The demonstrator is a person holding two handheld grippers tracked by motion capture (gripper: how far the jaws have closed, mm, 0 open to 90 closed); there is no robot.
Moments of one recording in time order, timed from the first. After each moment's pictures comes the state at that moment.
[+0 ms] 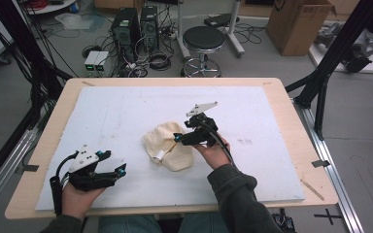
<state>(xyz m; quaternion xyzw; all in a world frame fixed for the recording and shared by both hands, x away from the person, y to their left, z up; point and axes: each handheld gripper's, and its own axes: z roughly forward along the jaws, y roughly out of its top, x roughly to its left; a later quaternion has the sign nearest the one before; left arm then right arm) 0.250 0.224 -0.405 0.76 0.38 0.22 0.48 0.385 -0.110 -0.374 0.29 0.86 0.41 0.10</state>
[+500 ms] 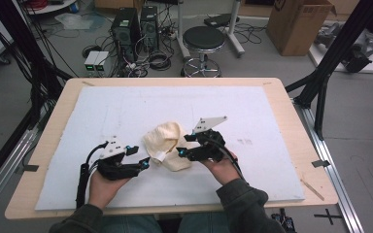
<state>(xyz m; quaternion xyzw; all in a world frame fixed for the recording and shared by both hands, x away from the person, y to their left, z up) 0.286 0.167 -0.410 0.78 0.36 0.17 0.49 0.337 -0.130 -0.378 0.23 0.86 0.45 0.07</state>
